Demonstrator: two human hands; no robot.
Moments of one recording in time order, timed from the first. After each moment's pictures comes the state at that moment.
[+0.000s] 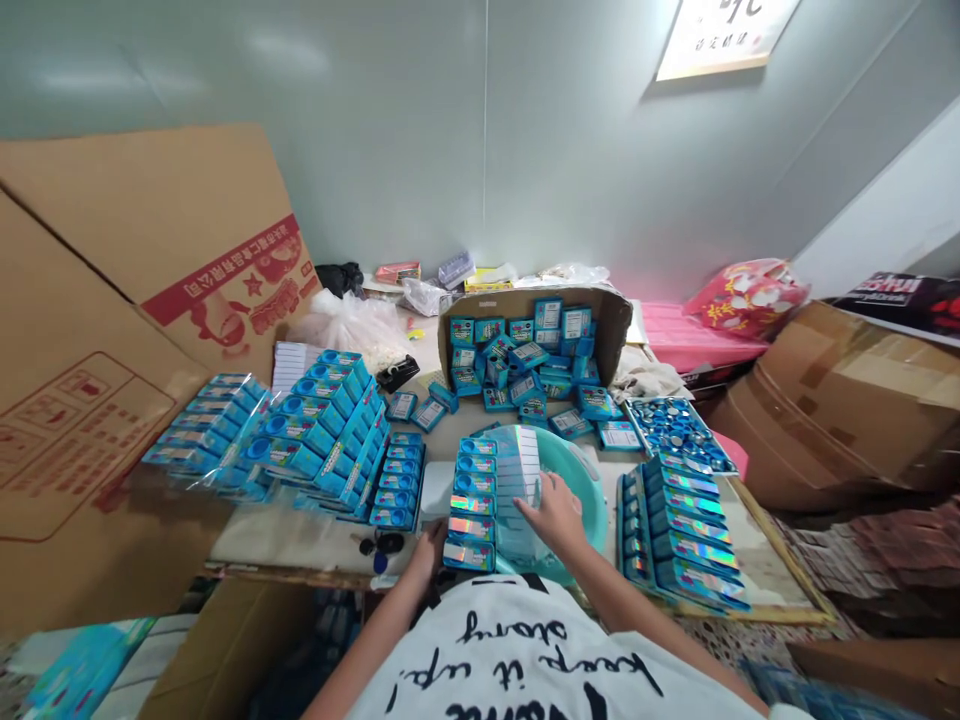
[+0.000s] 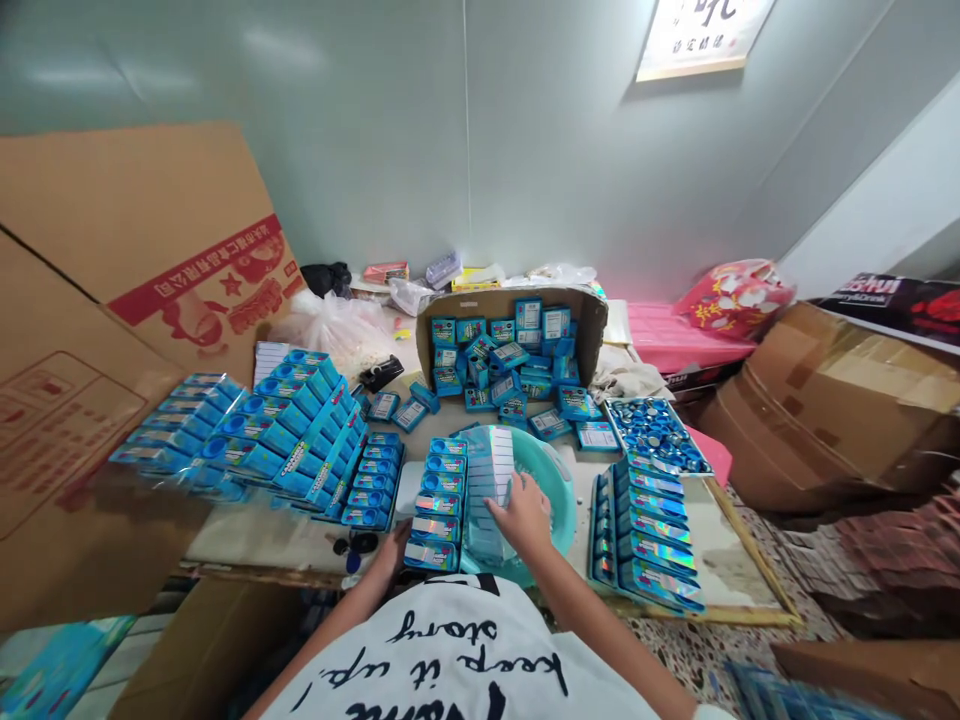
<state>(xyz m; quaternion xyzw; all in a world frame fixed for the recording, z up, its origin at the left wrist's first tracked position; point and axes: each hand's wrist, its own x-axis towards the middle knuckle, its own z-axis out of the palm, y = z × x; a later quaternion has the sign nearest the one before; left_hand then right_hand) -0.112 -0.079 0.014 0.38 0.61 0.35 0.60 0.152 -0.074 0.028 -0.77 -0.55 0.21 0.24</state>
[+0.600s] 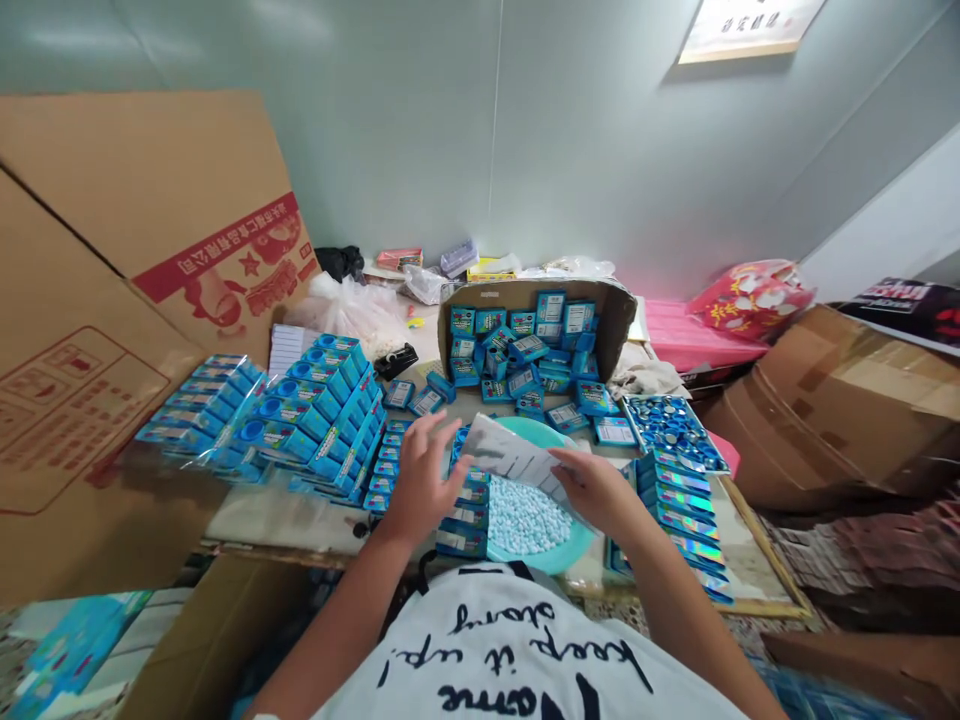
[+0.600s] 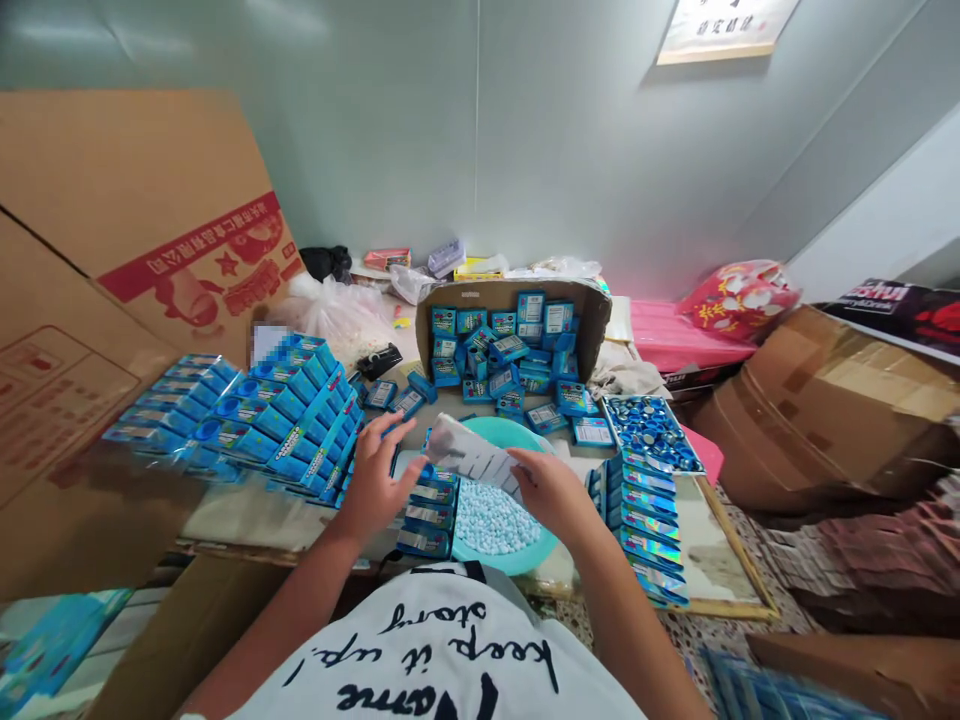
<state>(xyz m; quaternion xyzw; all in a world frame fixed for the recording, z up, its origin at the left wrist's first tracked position) -0.083 -0.039 0.193 0.78 0.49 0.37 0.14 0.207 -0.070 0.171 -0.63 -0.71 0.22 0.23</state>
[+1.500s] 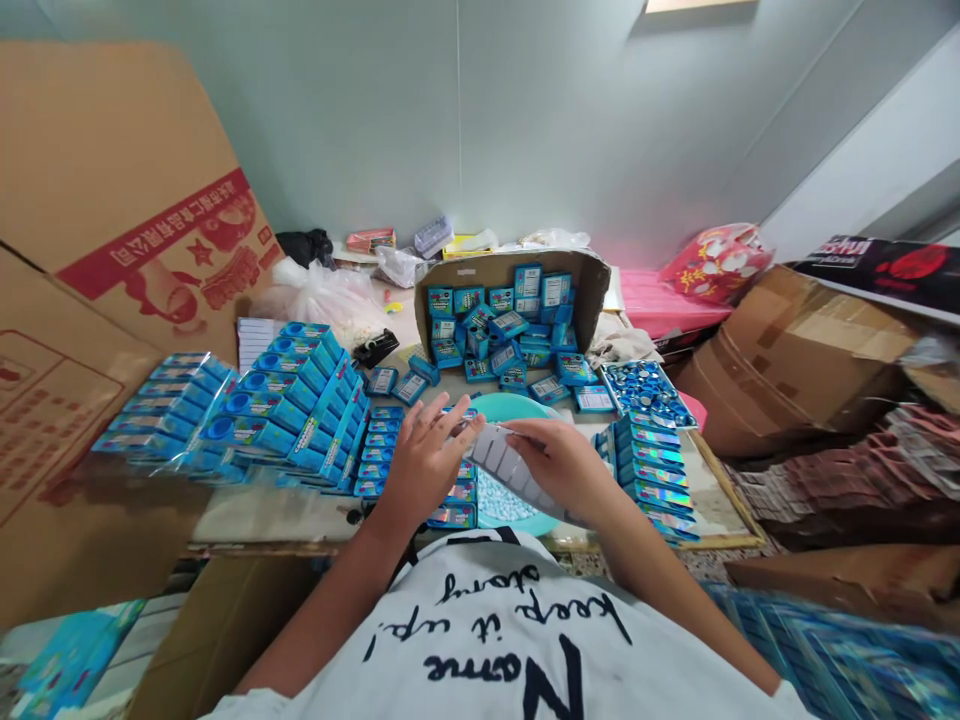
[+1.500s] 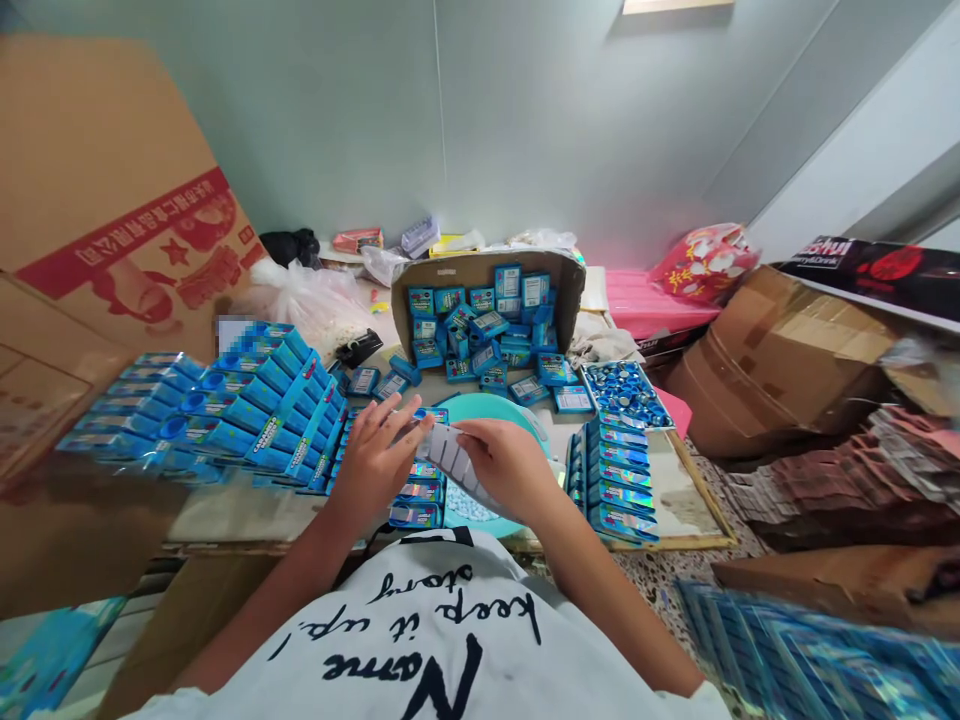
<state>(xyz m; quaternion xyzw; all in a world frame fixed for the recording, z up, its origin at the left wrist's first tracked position) -0.068 -0.044 0.211 0.90 0.34 0.27 -0.05 0.152 -0.082 0.239 -0.60 -0.70 0.25 0.28</state>
